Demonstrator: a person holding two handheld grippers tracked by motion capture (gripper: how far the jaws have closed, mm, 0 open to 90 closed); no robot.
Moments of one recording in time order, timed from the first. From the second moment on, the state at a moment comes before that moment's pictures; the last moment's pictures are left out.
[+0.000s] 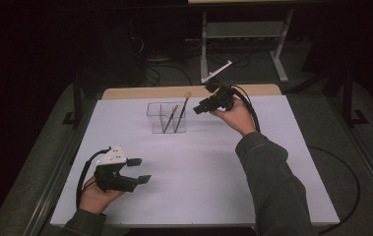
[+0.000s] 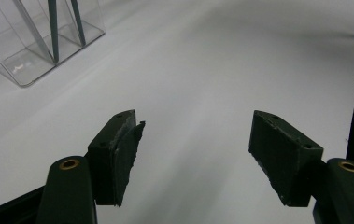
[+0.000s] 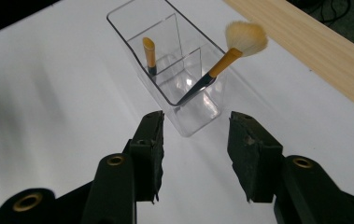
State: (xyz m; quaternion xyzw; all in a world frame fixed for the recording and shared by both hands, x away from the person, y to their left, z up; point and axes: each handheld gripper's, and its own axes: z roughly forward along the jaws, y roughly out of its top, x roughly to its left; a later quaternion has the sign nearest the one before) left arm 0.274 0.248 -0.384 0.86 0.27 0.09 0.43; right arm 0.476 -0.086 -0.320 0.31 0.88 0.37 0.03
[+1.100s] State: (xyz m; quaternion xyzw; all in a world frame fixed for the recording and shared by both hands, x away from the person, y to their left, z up) left arm 0.275 0.255 -0.385 0.85 0.28 0.10 0.43; right arm 0.445 -0.116 -0.321 0.32 0.86 0.40 0.04
